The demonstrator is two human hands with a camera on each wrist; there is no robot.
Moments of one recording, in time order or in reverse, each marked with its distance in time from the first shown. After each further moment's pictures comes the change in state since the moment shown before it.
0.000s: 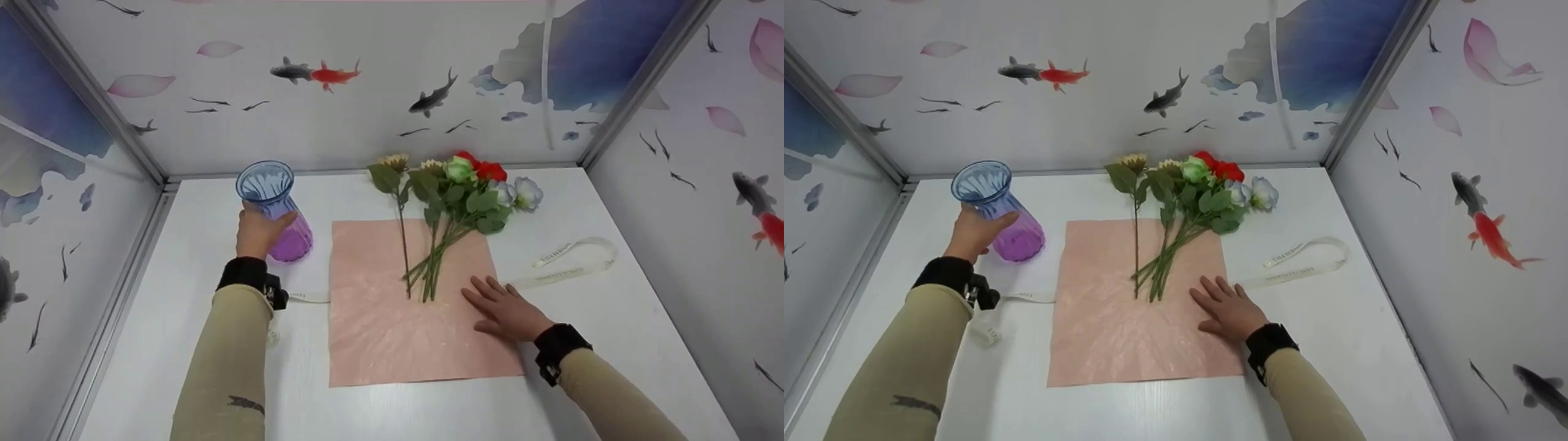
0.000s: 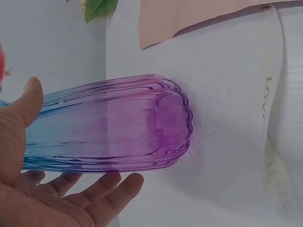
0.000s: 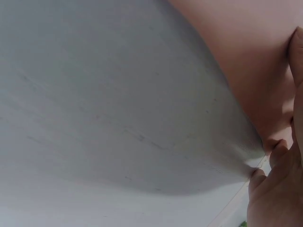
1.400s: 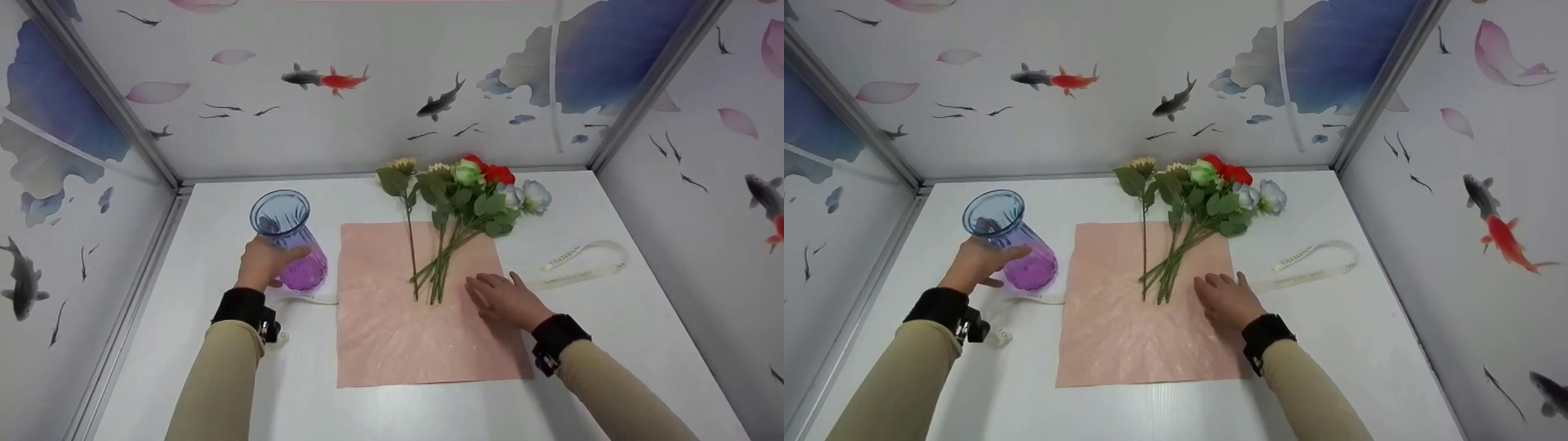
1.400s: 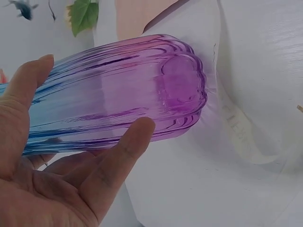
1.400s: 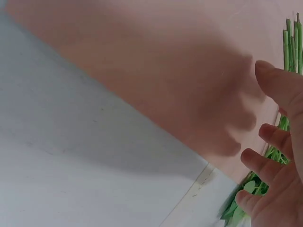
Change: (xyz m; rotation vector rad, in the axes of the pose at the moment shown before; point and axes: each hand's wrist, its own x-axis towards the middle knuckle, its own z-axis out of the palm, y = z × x) left_hand -0.051 -0.011 -0.008 0.040 -0.153 -0.080; right_hand 0.024 -0.015 -0.023 -0.164 0.128 -0.004
